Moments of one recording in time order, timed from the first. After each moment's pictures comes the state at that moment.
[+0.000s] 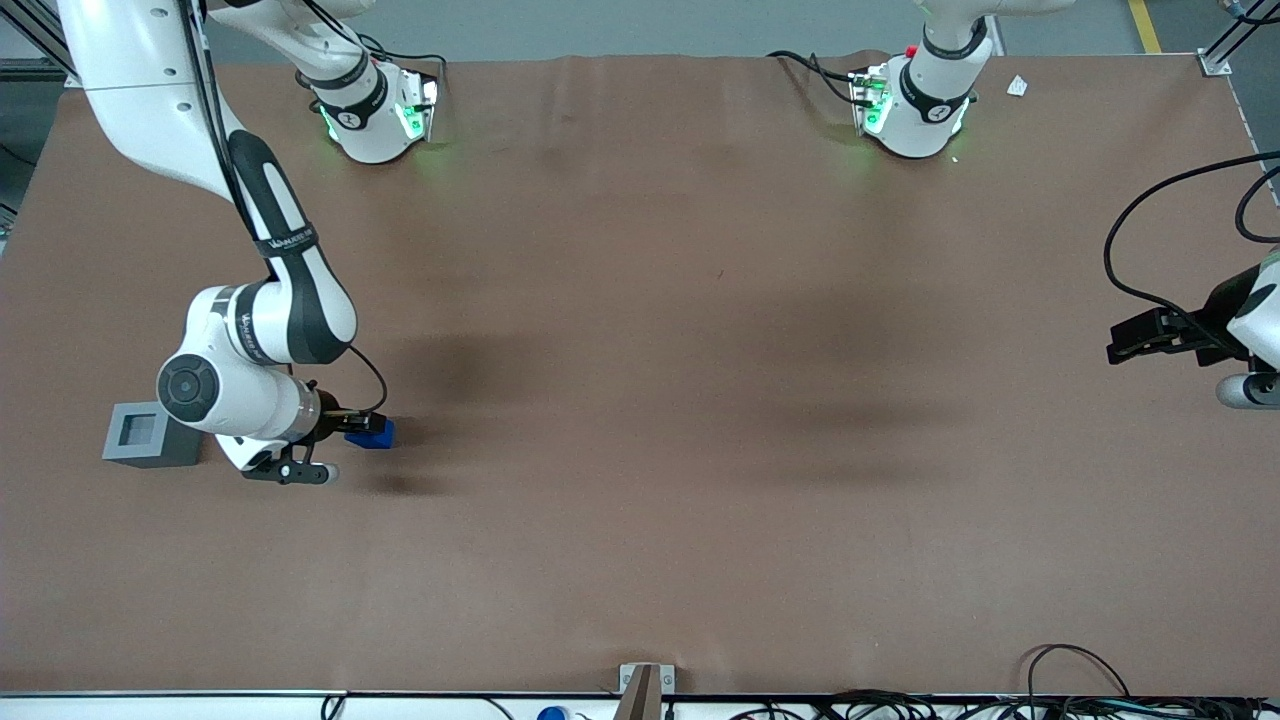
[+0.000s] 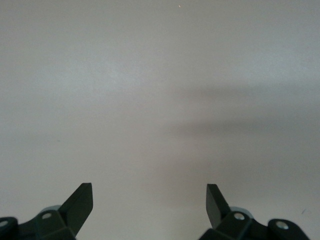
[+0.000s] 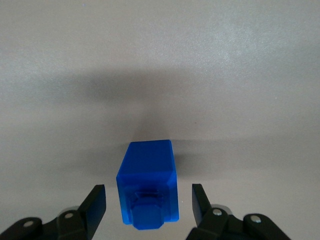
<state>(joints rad) 0.13 0.54 -0.04 -1.81 0.11 2.23 0.10</state>
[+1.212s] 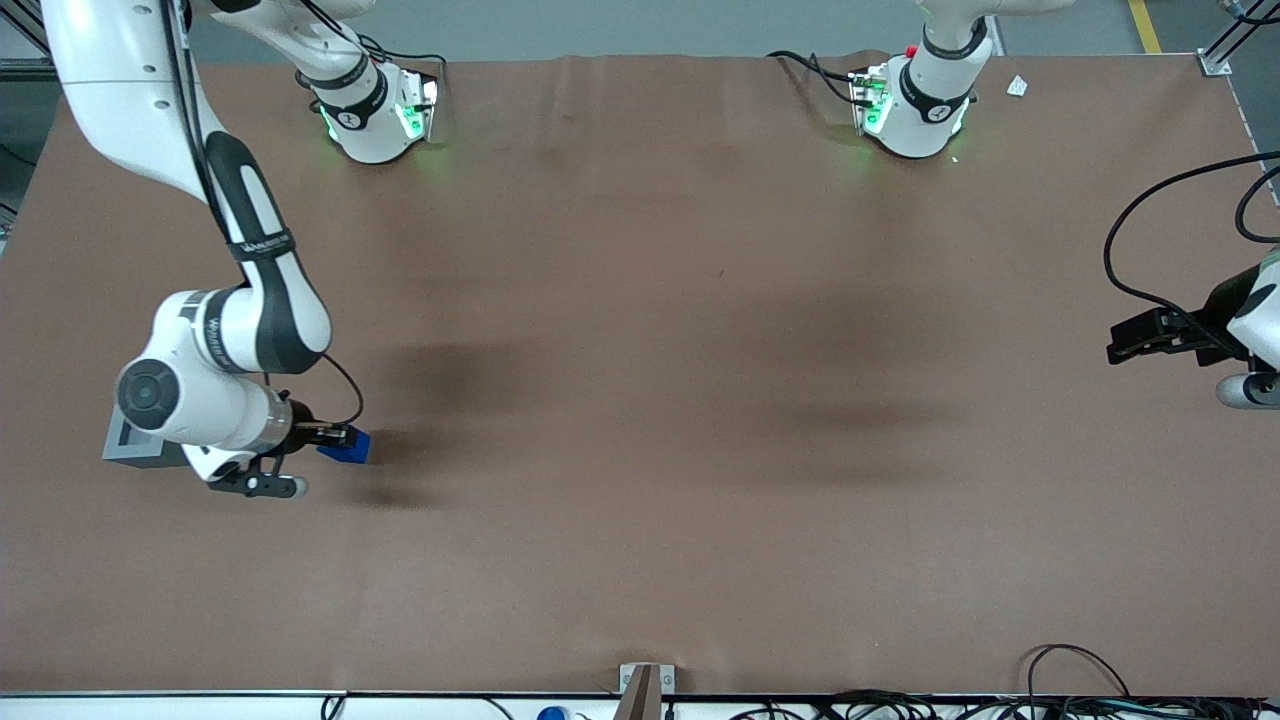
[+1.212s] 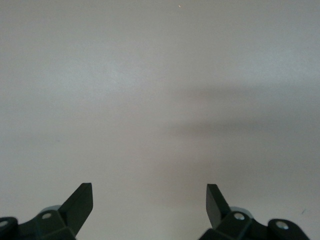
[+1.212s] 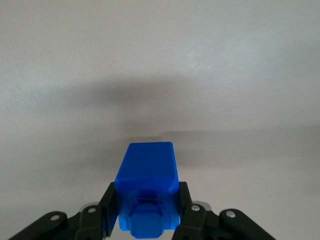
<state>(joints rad) 0.09 0.53 -0.06 -1.71 0.11 2.16 0.10</state>
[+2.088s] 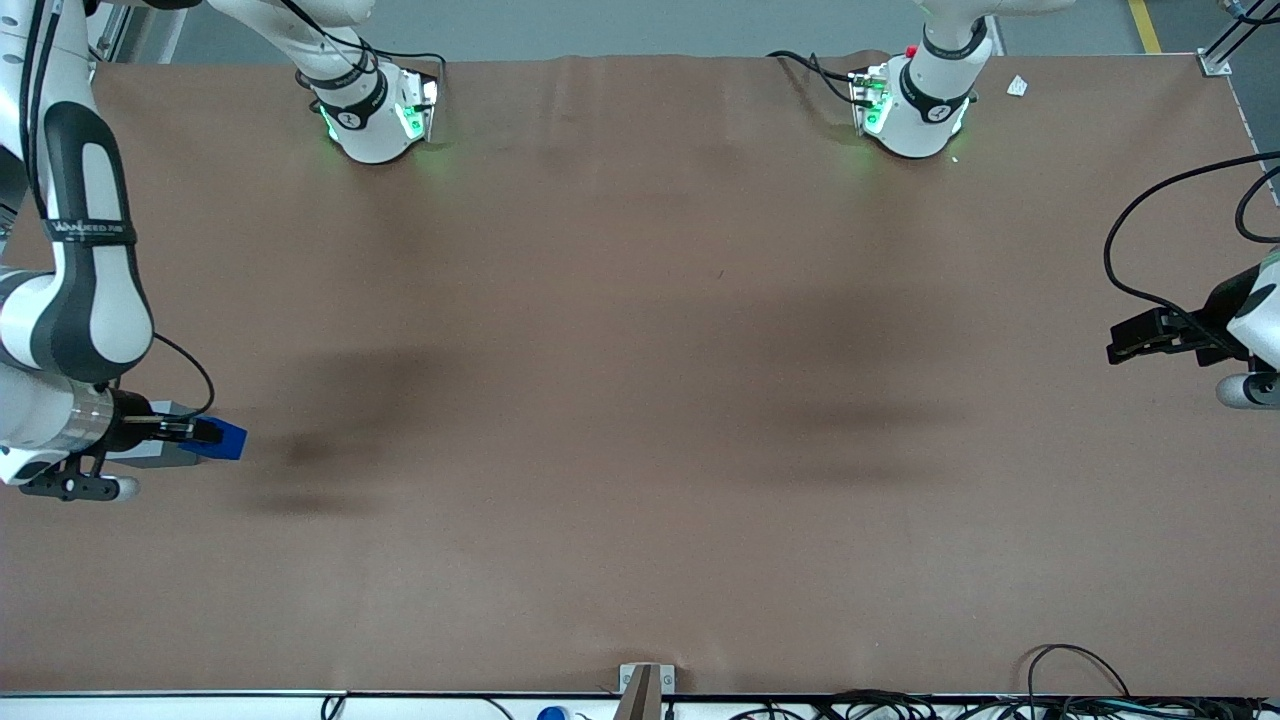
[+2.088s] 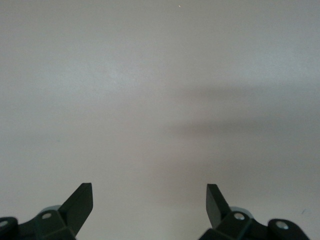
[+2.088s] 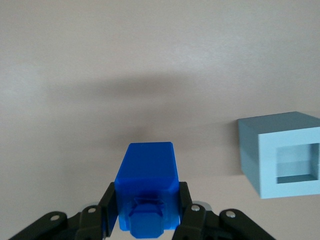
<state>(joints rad) -0.13 0.51 -0.06 -1.55 0.08 1.95 -0.15</state>
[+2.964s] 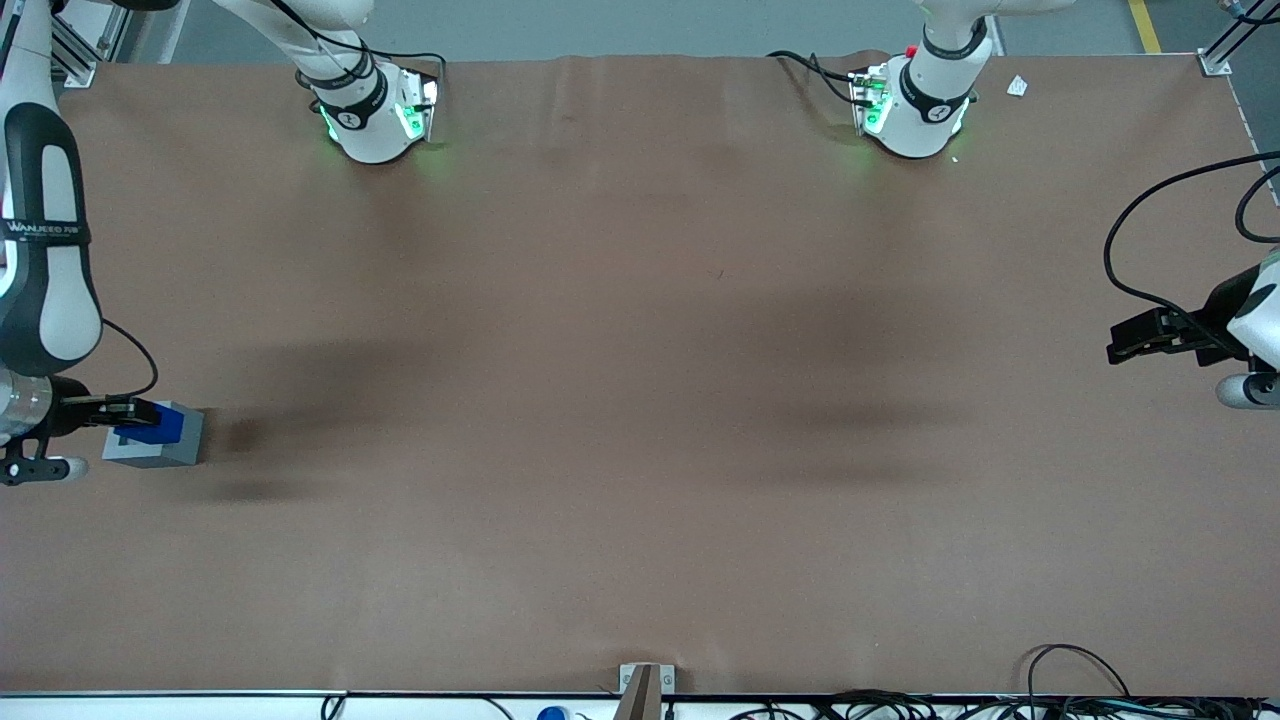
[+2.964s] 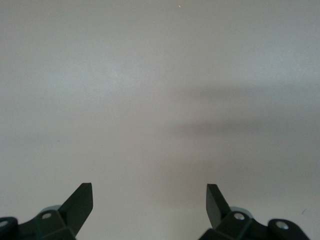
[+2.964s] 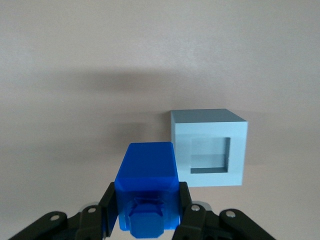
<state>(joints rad) -0.24 0.51 -0.07 -1.55 -0.03 1.95 -0.33</state>
